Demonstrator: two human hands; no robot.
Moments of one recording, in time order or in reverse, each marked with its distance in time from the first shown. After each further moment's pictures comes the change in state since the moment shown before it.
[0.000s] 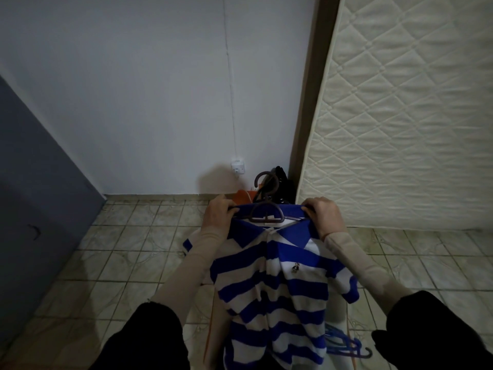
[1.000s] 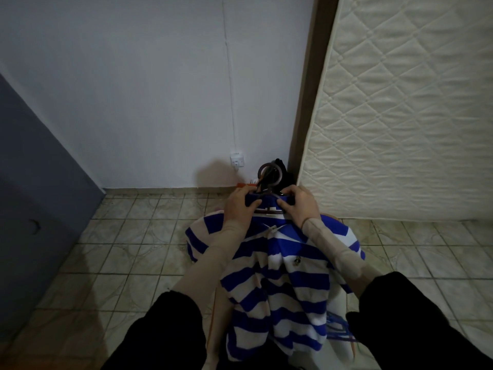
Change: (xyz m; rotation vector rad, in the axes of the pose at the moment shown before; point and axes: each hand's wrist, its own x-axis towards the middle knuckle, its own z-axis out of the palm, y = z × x) left_hand -0.009 0.023 0.028 -0.325 0.030 0.016; right_hand 0.002 -0.043 0.025 0.206 -0.037 0.157
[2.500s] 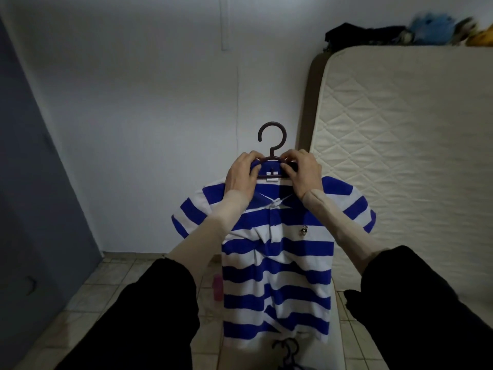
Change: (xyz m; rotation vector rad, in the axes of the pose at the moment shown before) left_hand 0.003 0.174 -0.179 0.018 0.326 0.448; right_hand -0.032 -0.187 -0.177 0.059 0.458 -0.363
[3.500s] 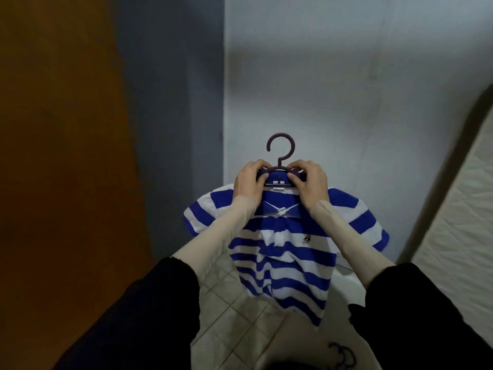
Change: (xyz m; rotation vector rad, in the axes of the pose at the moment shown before) left_hand -0.168 0.053 -0.179 0.280 0.400 -0.367; right_hand -0.117 -0.153 0.007 0.417 -0.262 -0.388
